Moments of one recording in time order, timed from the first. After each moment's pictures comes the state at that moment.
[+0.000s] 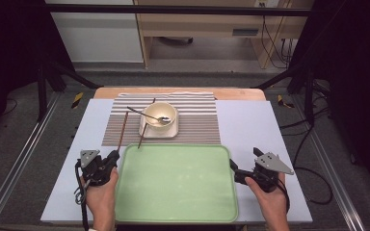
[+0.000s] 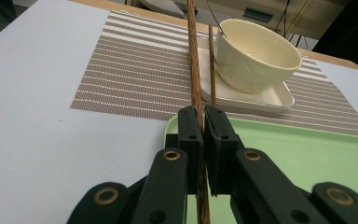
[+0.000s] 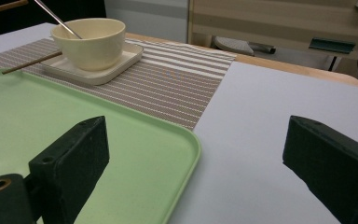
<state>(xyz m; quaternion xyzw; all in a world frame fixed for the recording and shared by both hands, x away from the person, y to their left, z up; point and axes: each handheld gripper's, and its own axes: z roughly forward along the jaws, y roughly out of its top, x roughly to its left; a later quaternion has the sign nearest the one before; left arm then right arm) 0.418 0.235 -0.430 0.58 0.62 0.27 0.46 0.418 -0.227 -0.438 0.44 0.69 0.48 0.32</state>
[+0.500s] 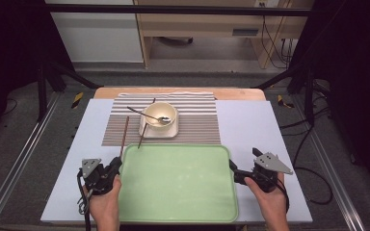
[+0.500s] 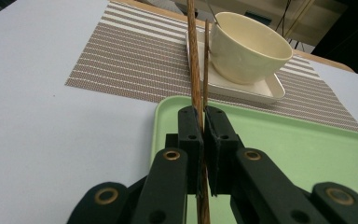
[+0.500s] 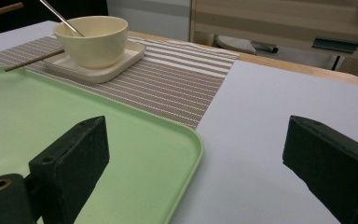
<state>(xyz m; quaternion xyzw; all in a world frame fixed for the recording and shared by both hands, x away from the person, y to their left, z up) 0.398 0.225 -0.439 0.56 0.63 0.27 0.46 0.418 -0.226 -0.439 0.43 0.69 0.48 0.32</state>
